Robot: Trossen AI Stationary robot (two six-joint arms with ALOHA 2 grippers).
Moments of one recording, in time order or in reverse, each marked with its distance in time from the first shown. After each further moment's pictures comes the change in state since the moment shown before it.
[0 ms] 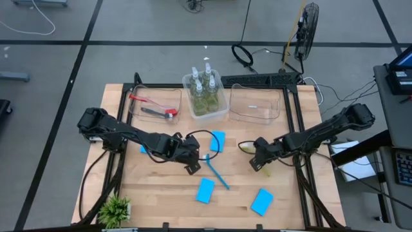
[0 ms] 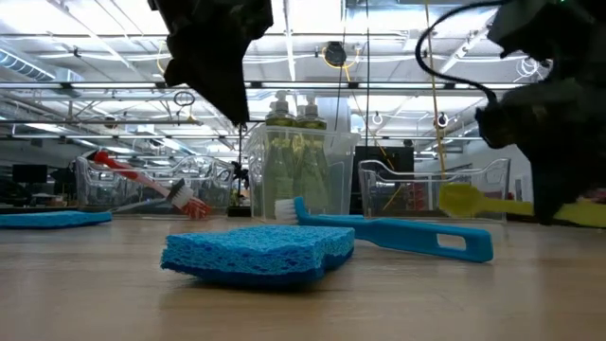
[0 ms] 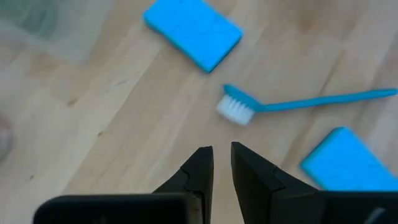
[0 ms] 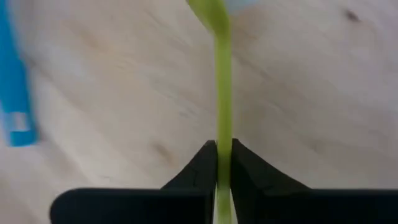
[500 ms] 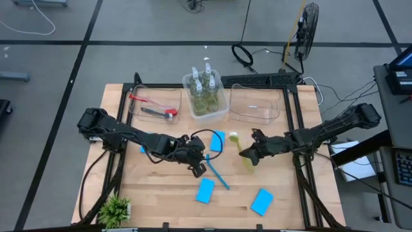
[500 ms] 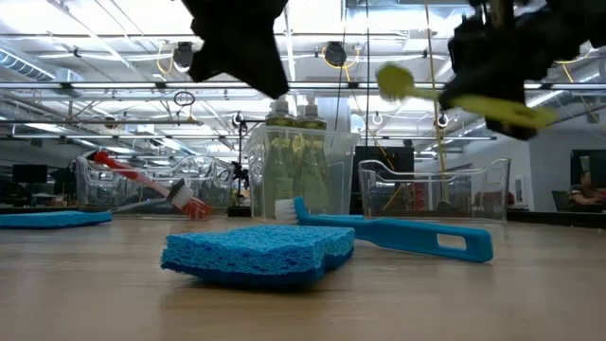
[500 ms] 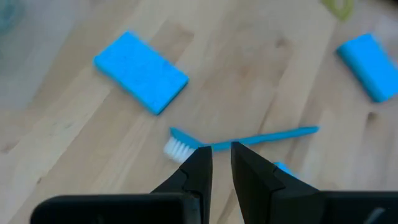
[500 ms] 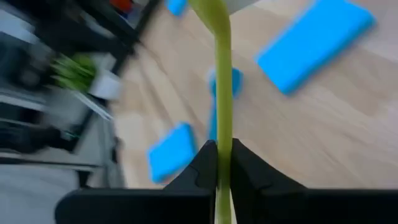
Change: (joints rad) left arm -0.010 -0.001 0.000 0.217 0.024 0.039; right arm -0.004 -0.177 0.000 0.430 0.169 -0.120
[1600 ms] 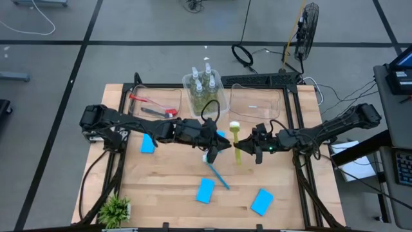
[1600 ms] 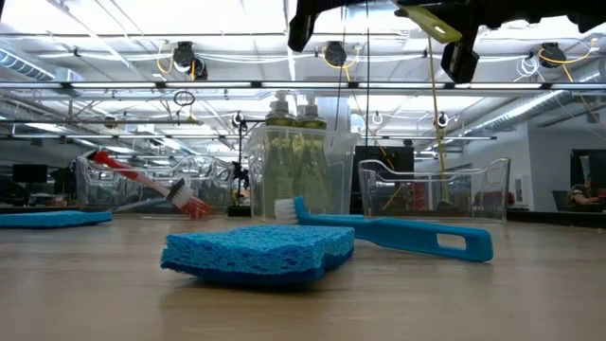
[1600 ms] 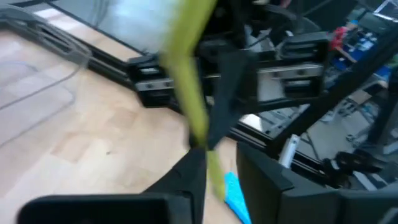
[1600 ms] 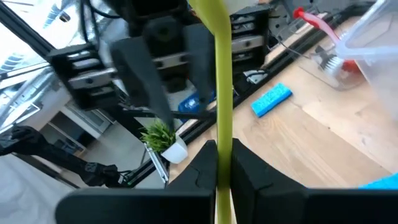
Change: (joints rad) left arm 0.176 0.000 0.000 0.668 0.279 0.199; right arm -0.006 -0.009 -0.001 0.454 0.089 -0.357
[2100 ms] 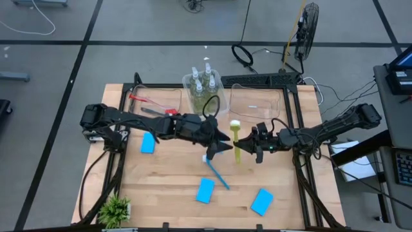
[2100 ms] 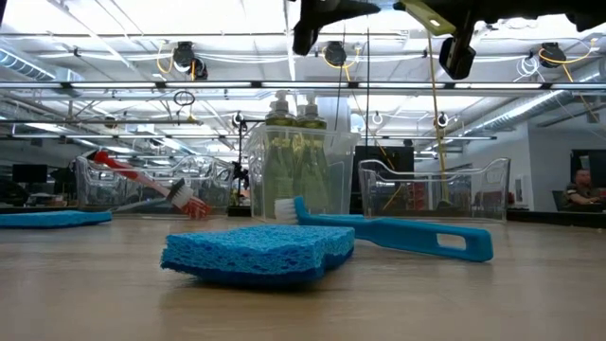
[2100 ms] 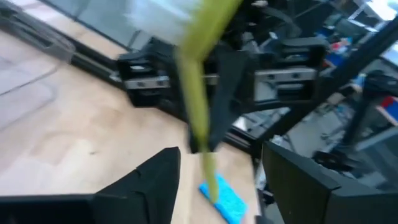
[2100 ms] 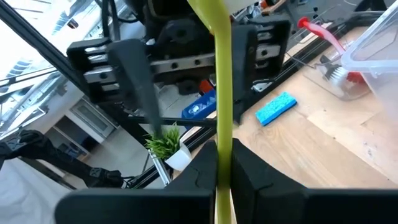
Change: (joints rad) left arm 0.042 0.000 0.000 0.028 0.119 -0.035; right arm -0.007 0.000 0.000 0.033 -0.001 -0.018
